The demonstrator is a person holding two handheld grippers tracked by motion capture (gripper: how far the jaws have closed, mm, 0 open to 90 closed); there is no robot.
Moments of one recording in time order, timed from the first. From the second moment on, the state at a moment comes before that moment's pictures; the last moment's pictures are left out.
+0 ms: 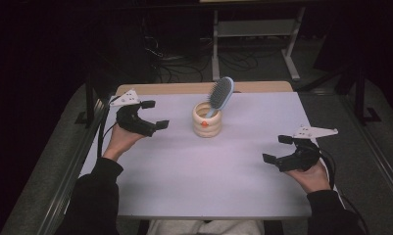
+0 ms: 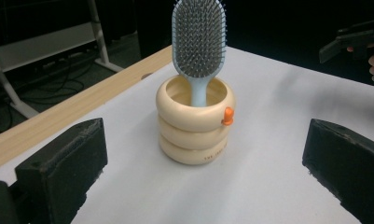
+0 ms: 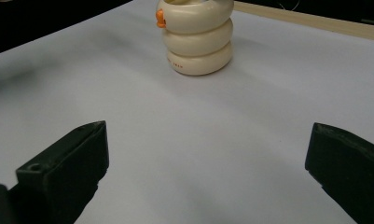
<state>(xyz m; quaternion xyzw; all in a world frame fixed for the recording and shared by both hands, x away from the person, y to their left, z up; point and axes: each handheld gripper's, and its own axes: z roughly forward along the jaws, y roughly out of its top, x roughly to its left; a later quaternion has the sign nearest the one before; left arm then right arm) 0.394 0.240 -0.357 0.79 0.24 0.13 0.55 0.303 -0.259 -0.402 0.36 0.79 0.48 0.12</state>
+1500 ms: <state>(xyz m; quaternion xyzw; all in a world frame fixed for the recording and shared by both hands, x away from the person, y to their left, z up) 0.339 0.349 -0.408 0.73 0.33 0.16 0.57 0.299 -0.262 -0.404 0.37 0.78 0.50 0.12</state>
